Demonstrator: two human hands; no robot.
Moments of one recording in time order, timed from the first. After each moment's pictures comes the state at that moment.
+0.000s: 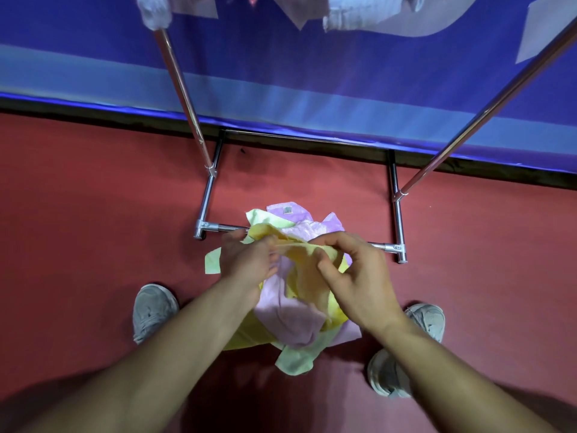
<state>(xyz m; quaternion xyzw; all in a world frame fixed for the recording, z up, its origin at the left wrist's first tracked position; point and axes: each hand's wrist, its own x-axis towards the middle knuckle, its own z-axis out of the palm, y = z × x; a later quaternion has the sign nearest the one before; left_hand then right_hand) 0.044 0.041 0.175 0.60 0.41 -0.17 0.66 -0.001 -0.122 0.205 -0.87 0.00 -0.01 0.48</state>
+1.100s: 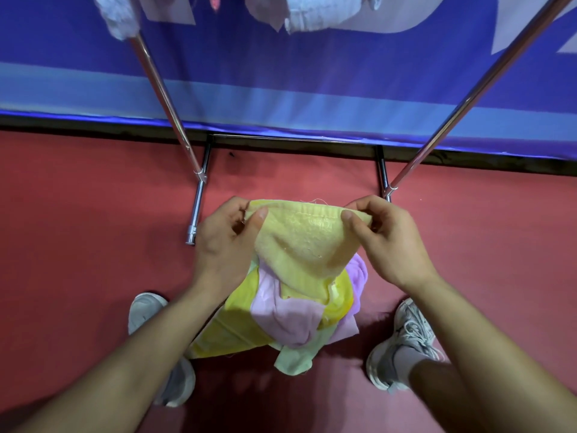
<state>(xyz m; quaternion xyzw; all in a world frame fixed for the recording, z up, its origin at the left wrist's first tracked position) 0.051 0.062 0.198 0.84 0.04 0.01 0.55 0.034 -0.182 0.214 -0.86 0.04 0.00 0.50</state>
